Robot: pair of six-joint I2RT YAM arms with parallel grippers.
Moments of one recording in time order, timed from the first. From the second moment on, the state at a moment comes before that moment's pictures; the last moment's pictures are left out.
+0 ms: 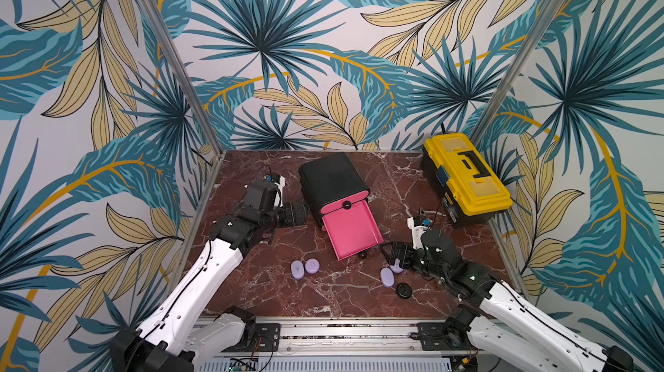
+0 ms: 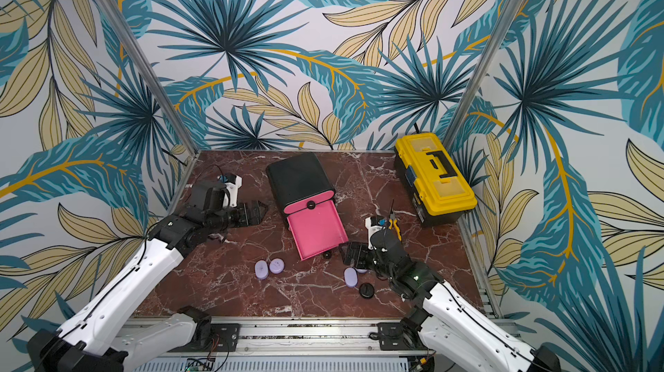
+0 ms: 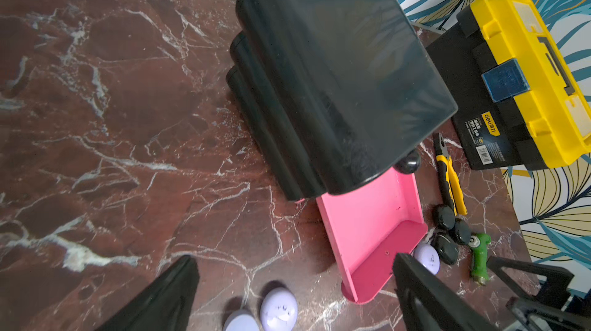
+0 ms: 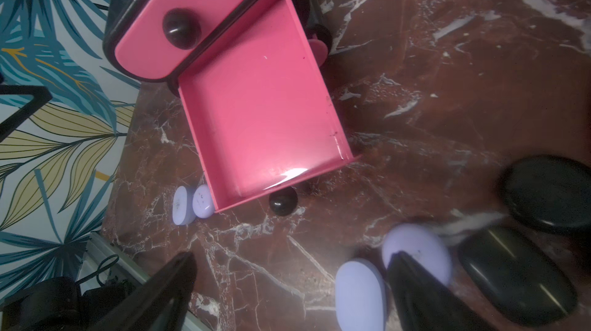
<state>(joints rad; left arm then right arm) -0.35 1.03 1.00 -0.68 0.12 -0.48 0.65 0.73 0.55 -0.48 0.02 0.73</state>
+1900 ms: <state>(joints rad) -0.48 0.94 0.65 -0.66 0.06 -0.64 0.65 1.37 0.70 -0.72 0.14 0.81</state>
